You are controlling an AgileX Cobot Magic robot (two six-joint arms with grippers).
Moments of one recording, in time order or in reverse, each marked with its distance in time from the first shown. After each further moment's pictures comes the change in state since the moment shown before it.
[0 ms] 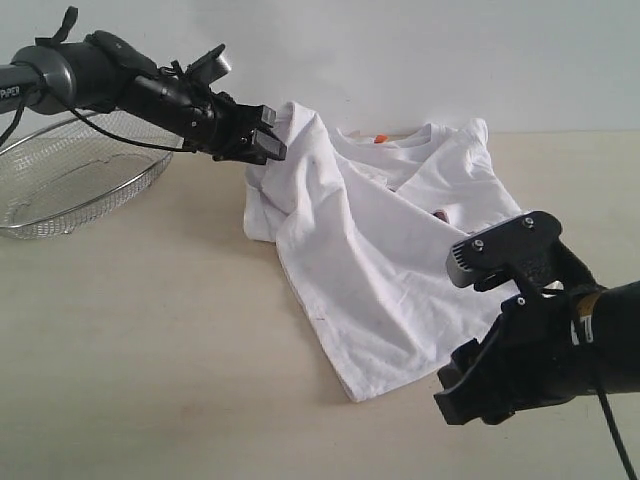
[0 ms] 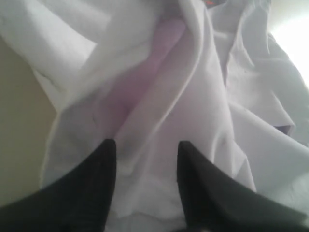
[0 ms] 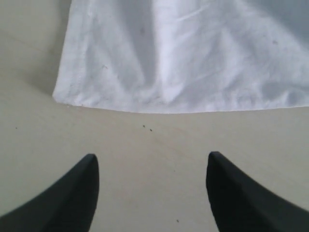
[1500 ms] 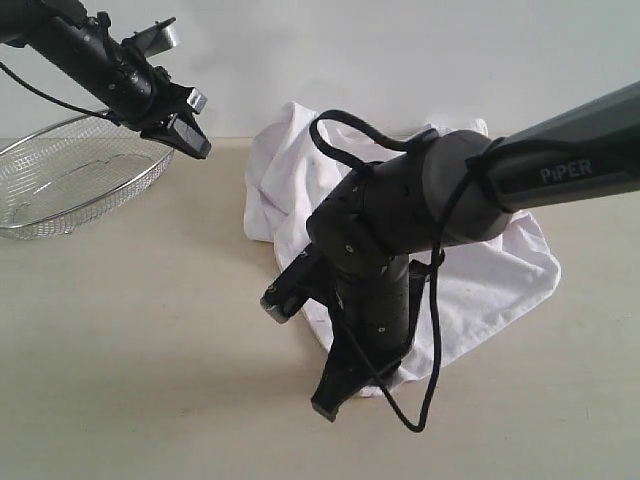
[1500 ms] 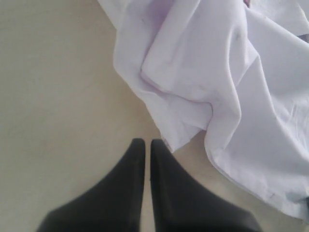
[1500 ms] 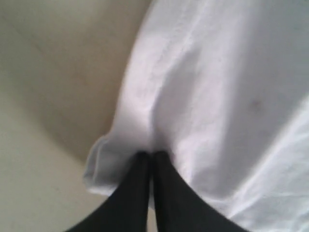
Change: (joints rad) left arm 0.093 -0.145 0.000 0.305 0.300 -0.080; right arm 0.211 0.689 -0.719 -0.303 0.623 0.051
